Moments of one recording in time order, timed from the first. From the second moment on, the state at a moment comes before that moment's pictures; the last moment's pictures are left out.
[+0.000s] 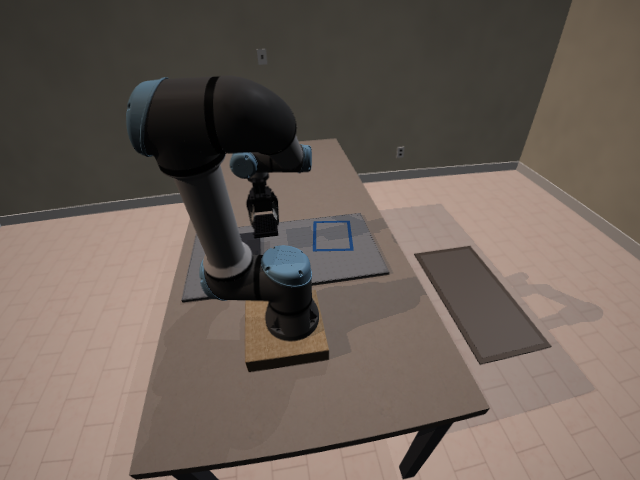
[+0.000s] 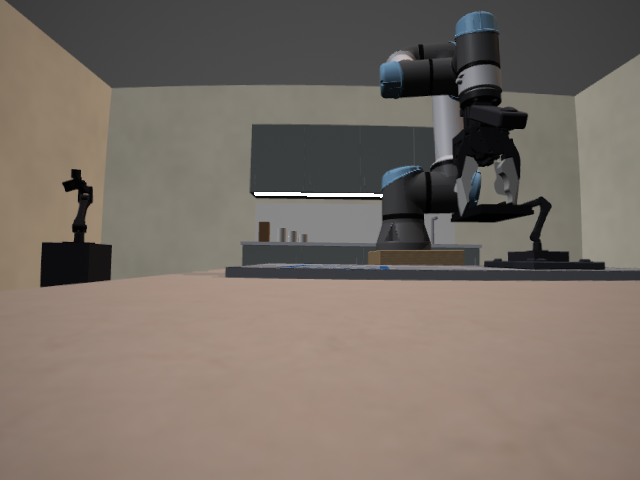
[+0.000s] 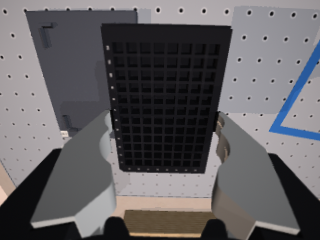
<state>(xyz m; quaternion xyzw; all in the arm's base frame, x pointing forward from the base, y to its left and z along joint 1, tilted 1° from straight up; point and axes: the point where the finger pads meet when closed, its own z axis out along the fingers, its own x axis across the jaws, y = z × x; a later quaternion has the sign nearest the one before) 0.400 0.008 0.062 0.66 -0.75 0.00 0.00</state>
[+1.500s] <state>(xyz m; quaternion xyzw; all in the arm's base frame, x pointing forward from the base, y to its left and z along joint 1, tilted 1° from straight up) 0.408 0.099 0.063 0.66 -0.75 0.00 0.00</state>
